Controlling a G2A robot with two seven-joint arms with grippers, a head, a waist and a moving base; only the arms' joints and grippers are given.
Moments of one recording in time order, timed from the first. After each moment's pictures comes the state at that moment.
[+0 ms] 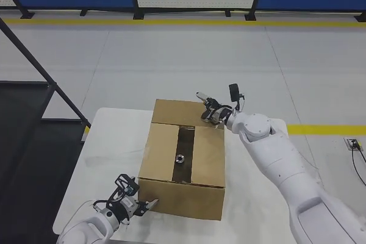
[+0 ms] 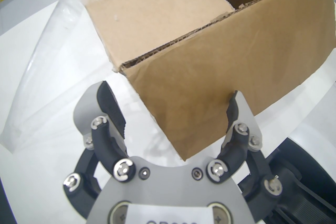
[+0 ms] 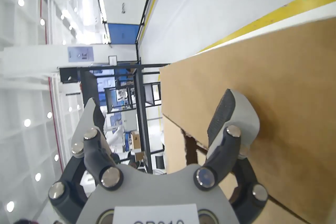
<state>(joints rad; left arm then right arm) 1.51 -1.13 -1.48 -1.86 1.26 -0.45 -0.32 -0.17 -1.48 0.78 -0.42 0.46 -0.24 0.60</state>
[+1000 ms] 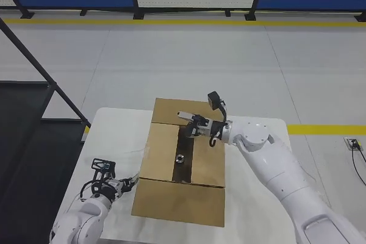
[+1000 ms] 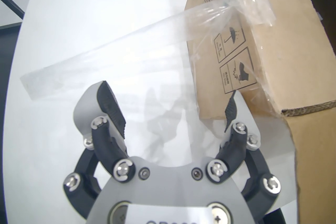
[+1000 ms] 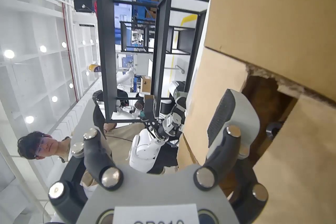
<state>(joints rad) 1.38 -1.15 -1.47 -1.73 1.06 -0.10 -0.42 -0.32 -1.41 0.85 -0.75 0.34 -0.21 0.89</state>
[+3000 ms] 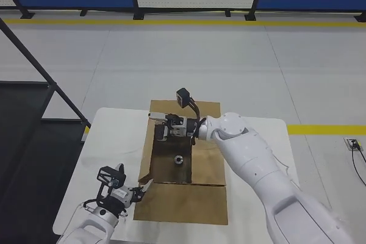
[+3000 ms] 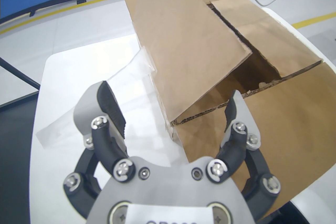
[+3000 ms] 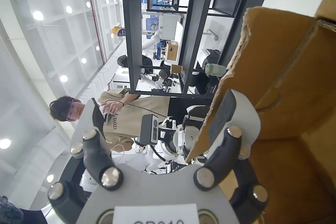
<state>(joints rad) 1.55 -1.15 -1.46 -2.02 1.25 -0.13 -0.23 -0.13 -1.67 0.82 -0.37 0.58 -0.37 1.14</state>
